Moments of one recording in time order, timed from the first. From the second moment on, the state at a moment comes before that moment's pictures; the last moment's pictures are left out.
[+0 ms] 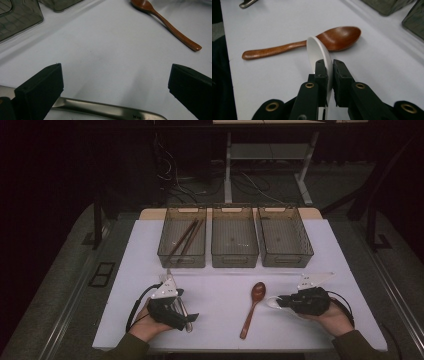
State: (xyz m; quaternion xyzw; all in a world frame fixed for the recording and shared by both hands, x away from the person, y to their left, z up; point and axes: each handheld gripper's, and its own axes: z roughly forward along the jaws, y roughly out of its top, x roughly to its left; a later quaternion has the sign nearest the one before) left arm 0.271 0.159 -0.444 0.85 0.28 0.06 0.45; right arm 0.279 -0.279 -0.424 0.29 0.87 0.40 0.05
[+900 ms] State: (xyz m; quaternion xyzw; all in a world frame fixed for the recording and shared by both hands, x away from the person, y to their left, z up) left arm 0.271 0.159 -0.444 0.85 0.28 0.06 0.45; right arm 0.315 -0.261 -0.397 0.29 0.84 0.45 0.07
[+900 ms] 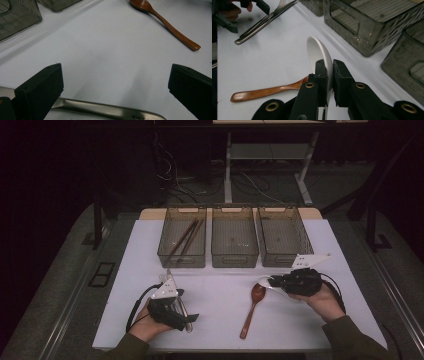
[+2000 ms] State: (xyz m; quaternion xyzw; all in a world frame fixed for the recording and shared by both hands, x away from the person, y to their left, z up) left arm 0.271 0.159 -0.444 0.84 0.28 0.06 0.45; right arm 0.375 -0.225 -0.361 0.30 0.82 0.47 0.12
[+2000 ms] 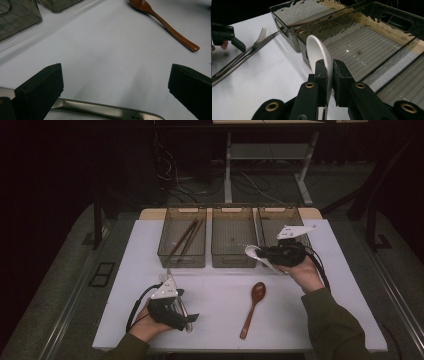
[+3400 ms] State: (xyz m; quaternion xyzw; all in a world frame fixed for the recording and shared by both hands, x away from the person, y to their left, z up) left arm 0.269 0.161 -0.443 0.84 0.28 0.06 0.46; right arm 0.466 -0.139 -0.375 0.31 0.86 0.39 0.11
